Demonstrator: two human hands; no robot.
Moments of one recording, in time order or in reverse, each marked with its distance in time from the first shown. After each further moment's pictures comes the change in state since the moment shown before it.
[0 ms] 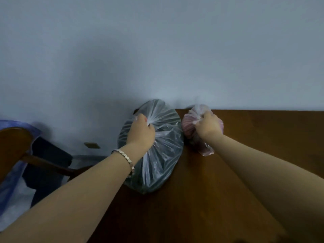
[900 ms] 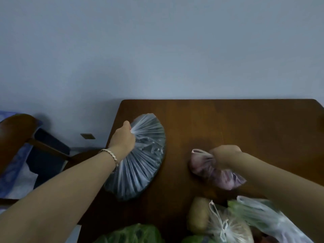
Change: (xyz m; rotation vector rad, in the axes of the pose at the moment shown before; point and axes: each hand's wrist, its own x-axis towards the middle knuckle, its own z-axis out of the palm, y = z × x) left_hand -0.116 -0.006 0.017 0.194 0.033 0.027; right_hand -0.145 0.146 -0.106 -0.825 -0.617 -0.158
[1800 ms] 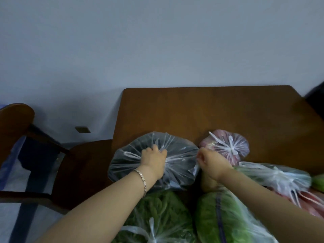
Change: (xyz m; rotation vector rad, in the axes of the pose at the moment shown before) left_hand -0.116 -0.027 0.029 0.725 -0.455 0.469; right_hand -0.070 -0.110 0.078 0.512 0.448 -0.019
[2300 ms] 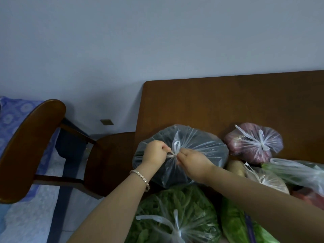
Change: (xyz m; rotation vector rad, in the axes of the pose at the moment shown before) left_hand -0.003 -0.050 0.026 -0.972 0.315 -0.261; right_hand 0.015 -0.087 0.048 -0.180 -0.025 -0.642
